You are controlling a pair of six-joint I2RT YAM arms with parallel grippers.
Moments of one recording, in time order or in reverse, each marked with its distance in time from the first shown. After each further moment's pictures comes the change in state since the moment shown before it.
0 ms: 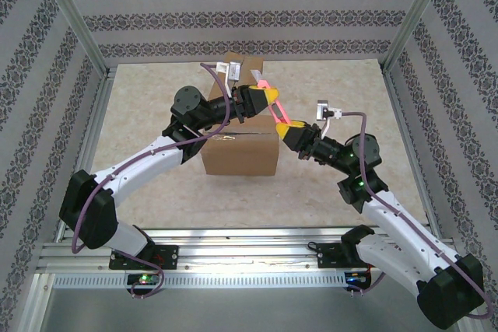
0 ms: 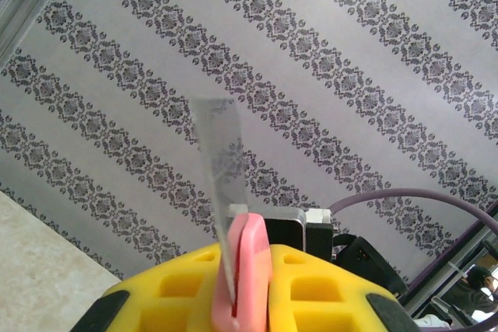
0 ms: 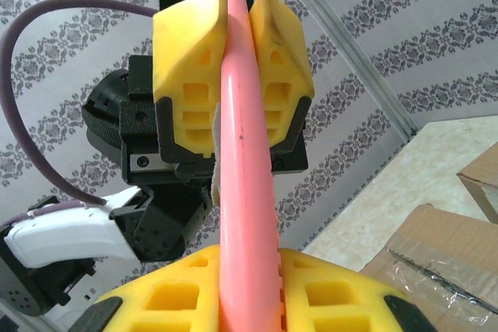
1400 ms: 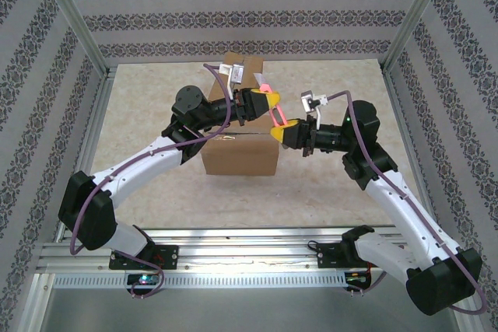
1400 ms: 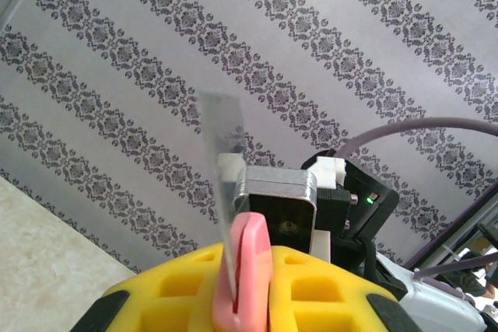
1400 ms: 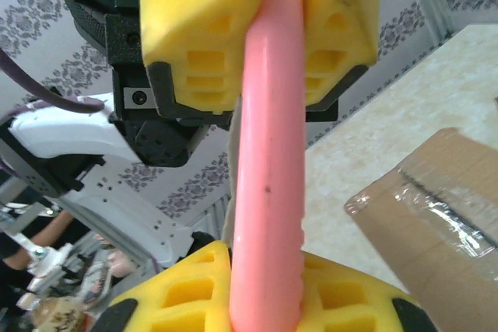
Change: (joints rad) left arm -0.007 -0.011 0.005 -0.055 0.039 0.018; right arm -0.102 0.128 0.292 -0.511 -0.367 -0.315
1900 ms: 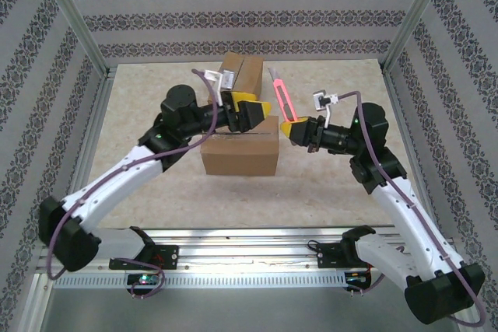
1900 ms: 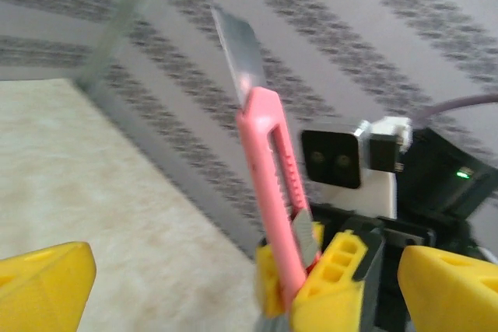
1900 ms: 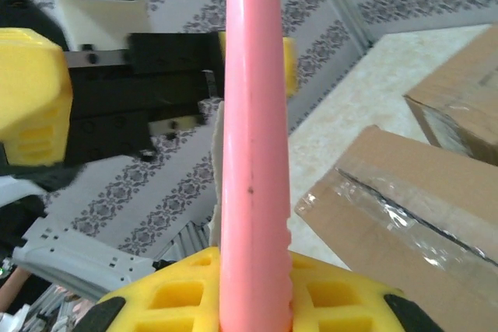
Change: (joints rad) left arm 0.009 -0.208 0.021 -0.557 -0.224 0.246; right arm -0.061 -0.069 0.016 -0.169 0.136 0.013
